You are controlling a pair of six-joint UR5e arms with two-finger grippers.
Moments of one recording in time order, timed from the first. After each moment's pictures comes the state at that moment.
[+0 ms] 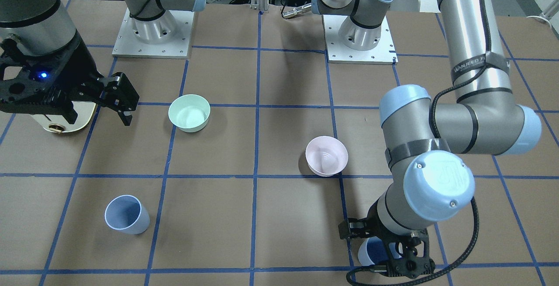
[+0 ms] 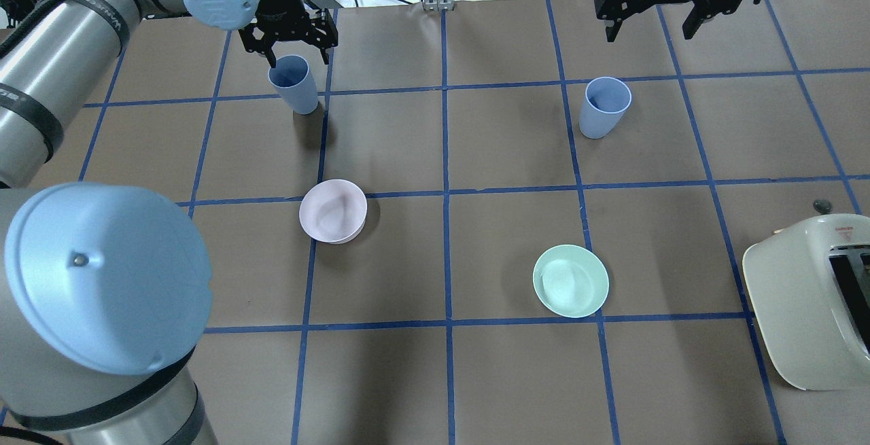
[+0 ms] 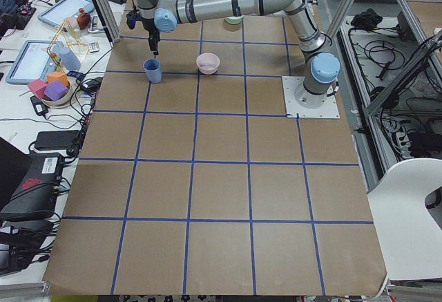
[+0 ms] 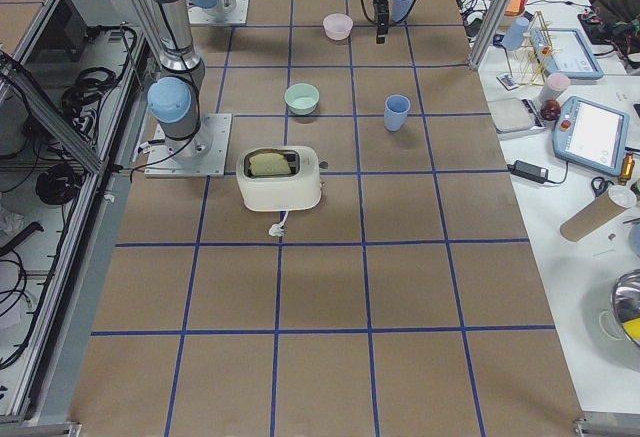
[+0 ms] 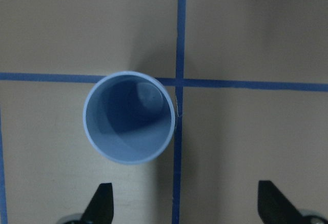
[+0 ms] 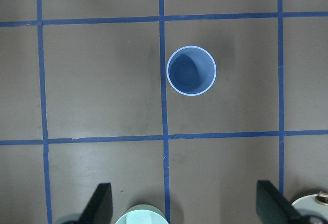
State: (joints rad) left arm -1.58 -2.24 -1.14 -1.32 1.61 -0.07; right arm 1.54 -1.42 1.38 -1.64 -1.57 -0.01
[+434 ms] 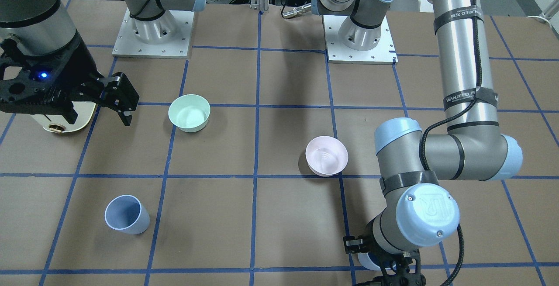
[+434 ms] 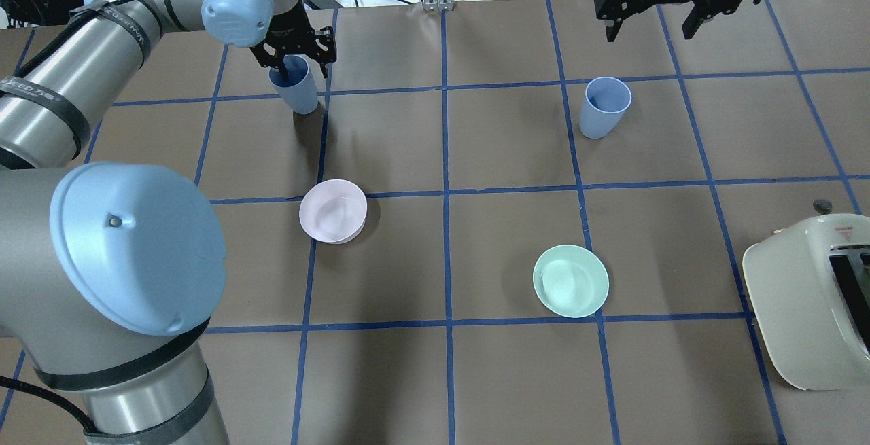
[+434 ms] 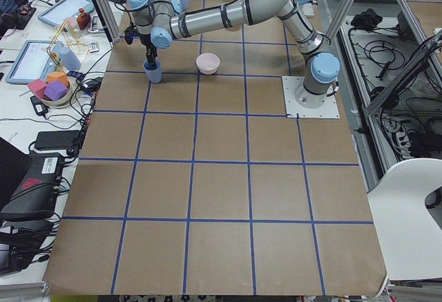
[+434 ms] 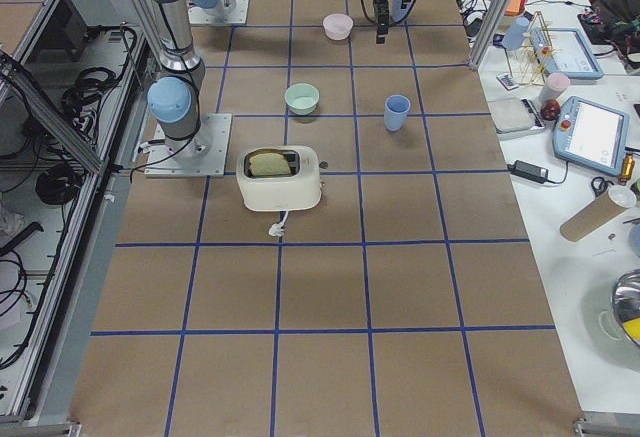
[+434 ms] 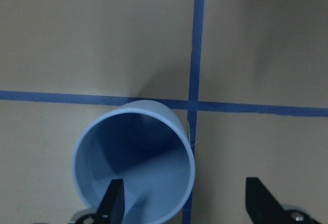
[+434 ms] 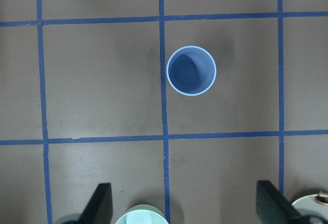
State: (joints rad) left arm -1.57 -2.31 -1.14 -1.26 1.61 -0.07; right arm 1.54 -1.42 1.38 -1.64 -1.57 -0.01
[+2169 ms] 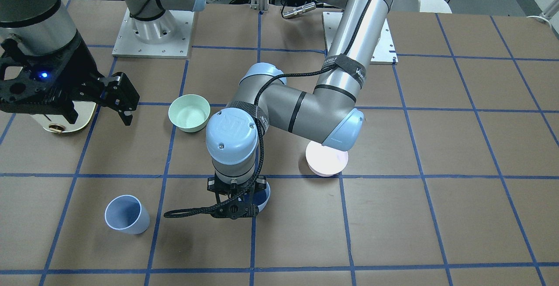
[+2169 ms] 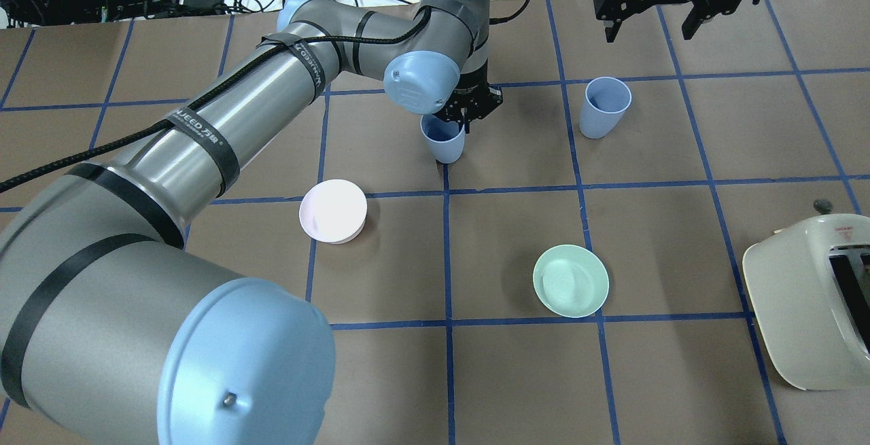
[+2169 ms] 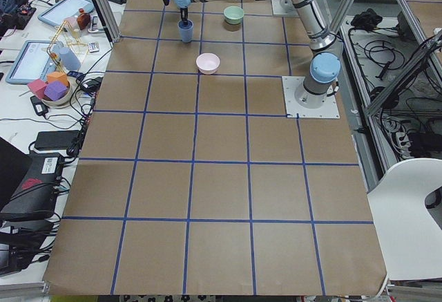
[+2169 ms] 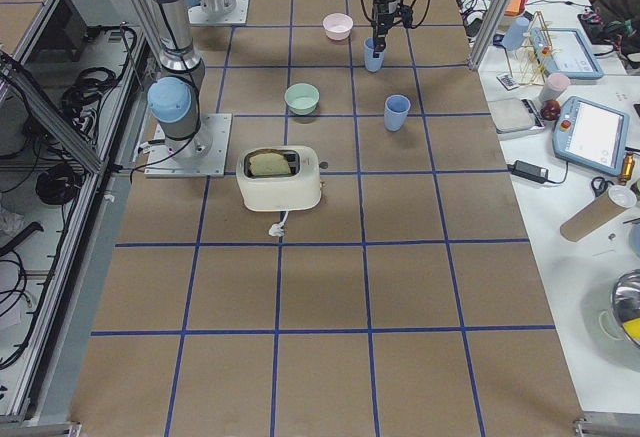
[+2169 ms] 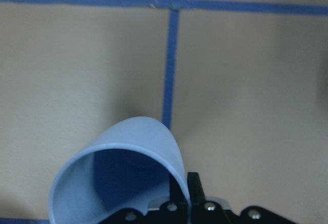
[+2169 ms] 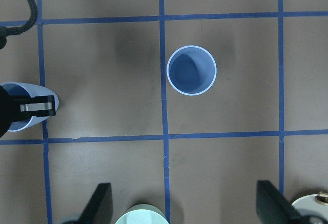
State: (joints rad) left arm -1.96 -2.27 -1.22 -1.23 1.54 -0.43; right arm 1.54 -1.42 1.38 -1.64 -1.57 -0.01
